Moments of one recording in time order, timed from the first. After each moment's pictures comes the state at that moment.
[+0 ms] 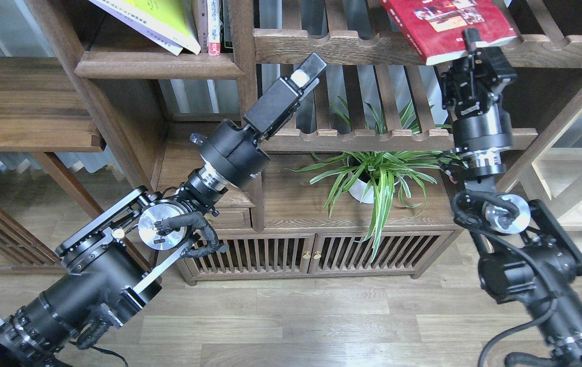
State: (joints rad) left arm -0.60 0.00 -0.82 -1.34 -0.12 -0.42 -0.04; right arm 0.39 -0.17 1.30 1.19 0.50 0.58 0.05
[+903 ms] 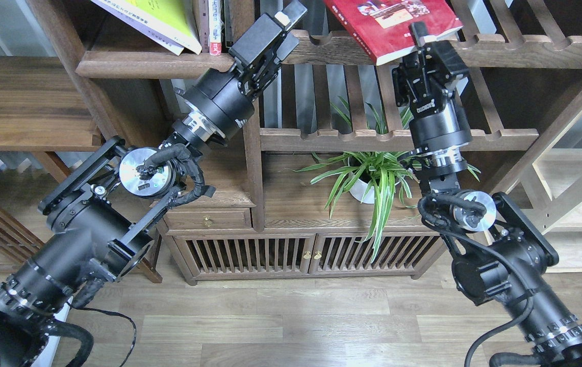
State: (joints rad) left arm -0.73 0.00 -0.96 -1.27 -0.24 -0.25 0.09; right arm 0.43 -0.15 1.16 1.24 0.50 0.58 0.05
